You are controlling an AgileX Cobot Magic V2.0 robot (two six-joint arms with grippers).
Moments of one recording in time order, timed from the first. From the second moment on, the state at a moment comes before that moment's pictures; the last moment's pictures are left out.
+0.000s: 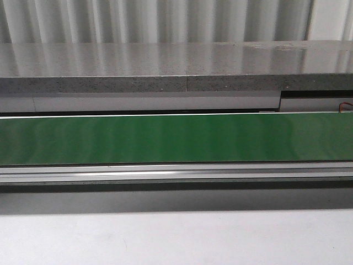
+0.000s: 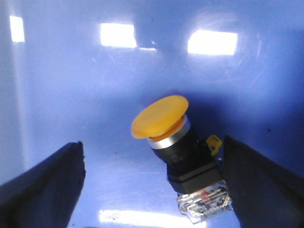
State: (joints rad) left arm 0.40 2.03 -1.55 0.07 1.03 0.33; right arm -0.06 0.13 -0.36 0.15 0.54 -0.14
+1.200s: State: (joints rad) left arm -0.03 1.23 -0.98 -0.16 0.59 0.15; right arm -0.06 0.13 -0.36 0.15 0.54 -0.14
